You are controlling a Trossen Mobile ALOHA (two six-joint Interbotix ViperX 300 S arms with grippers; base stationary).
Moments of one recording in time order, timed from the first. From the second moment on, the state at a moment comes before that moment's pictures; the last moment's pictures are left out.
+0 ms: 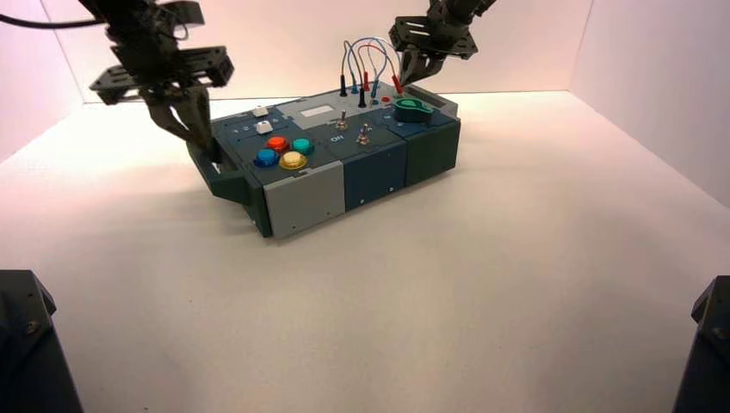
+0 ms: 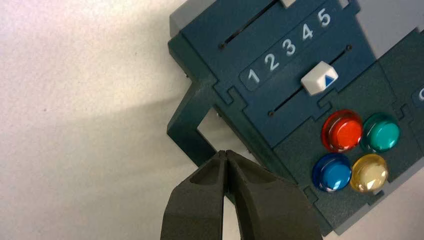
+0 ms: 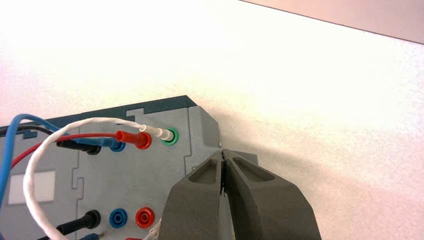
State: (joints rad) left arm -0.18 0.05 0.79 -0.30 0.53 0.14; right arm 0.29 0.57 0.01 0.65 0.48 -0.65
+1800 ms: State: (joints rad) left arm -0.10 0.36 0.35 -0.28 0.55 0.24; right arm 0.28 0.53 0.02 0.64 0.48 -0.66
